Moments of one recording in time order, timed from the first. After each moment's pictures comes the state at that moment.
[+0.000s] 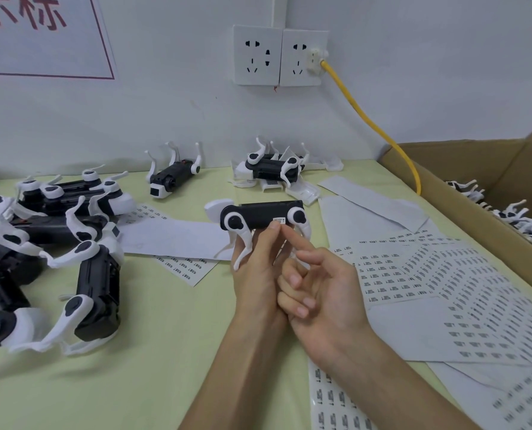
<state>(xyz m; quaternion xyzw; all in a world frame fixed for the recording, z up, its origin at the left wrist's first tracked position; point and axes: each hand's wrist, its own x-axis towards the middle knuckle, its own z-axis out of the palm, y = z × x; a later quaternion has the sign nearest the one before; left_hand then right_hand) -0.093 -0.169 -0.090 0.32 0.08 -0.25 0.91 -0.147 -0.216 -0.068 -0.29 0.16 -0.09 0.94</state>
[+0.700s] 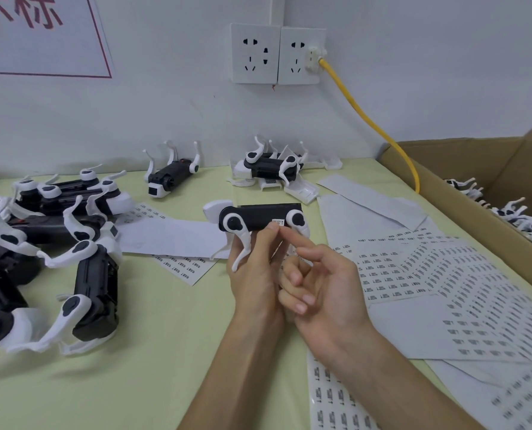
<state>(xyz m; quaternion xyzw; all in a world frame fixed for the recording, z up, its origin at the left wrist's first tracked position) -0.090 -0.168 -0.092 0.36 0.06 -0.21 0.91 -0.146 -0.218 -0.067 -0.31 0.18 -0.11 0.93</state>
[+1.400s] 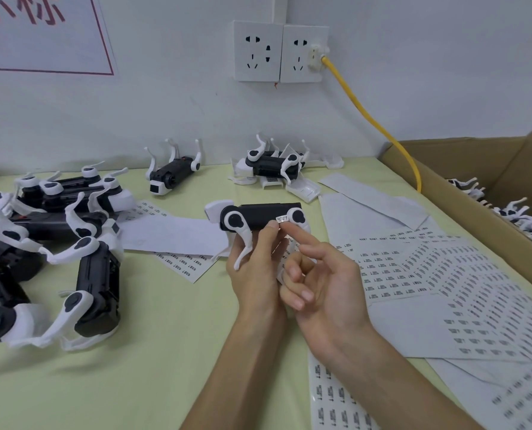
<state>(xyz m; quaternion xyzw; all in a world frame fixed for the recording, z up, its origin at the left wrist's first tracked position) -0.092 -0.169 -0.093 0.38 0.06 -0.16 0.91 -0.148 -0.216 -0.068 -0.33 0.17 -0.12 0.92</state>
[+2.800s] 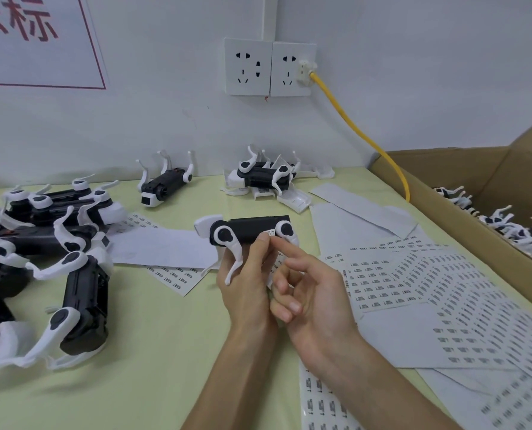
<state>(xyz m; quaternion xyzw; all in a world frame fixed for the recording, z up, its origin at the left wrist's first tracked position) -0.093 -0.169 -0.094 0.38 0.05 -0.15 0.91 -0.146 -0.218 -0.068 -0.35 0.18 -0.10 0.91</state>
